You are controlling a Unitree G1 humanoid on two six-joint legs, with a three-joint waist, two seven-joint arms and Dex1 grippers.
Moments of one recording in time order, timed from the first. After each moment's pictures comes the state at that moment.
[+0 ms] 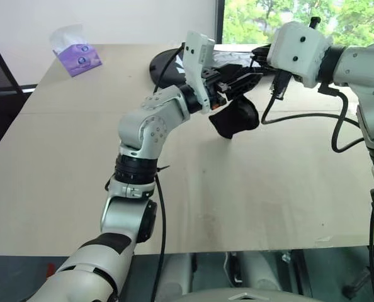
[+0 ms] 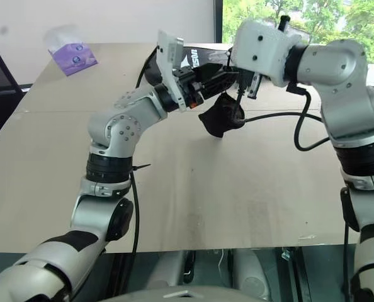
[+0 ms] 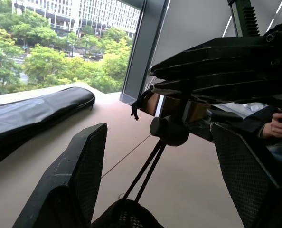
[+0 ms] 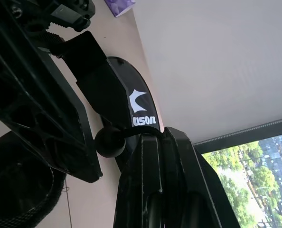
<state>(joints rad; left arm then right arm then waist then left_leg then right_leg) -0.96 0.22 -0.01 0.06 -0.61 0.71 -0.60 -1.02 -0.75 0.23 -0.15 -0.05 0.33 0.89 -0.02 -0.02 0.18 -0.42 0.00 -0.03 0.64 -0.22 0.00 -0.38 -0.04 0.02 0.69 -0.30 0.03</state>
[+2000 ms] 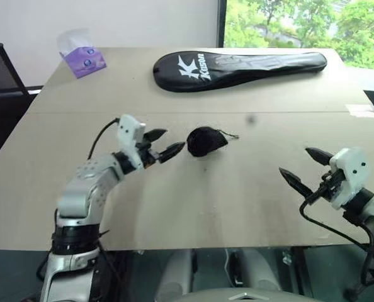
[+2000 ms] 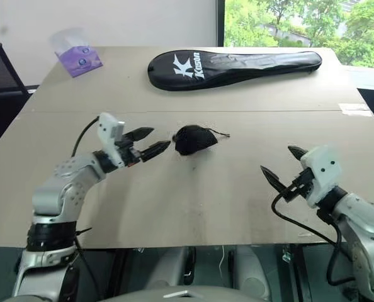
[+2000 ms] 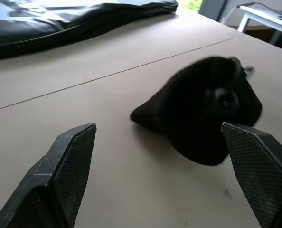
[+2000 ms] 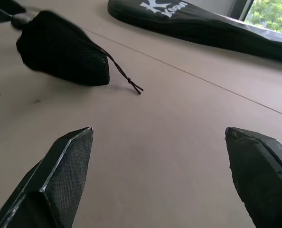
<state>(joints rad) -0.26 0.53 0.20 -0.15 -0.47 0.56 -0.74 0.18 -0.49 -0.31 -0.75 0.39 0.58 0.60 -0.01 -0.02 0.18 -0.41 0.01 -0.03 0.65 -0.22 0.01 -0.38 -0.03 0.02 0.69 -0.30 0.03</state>
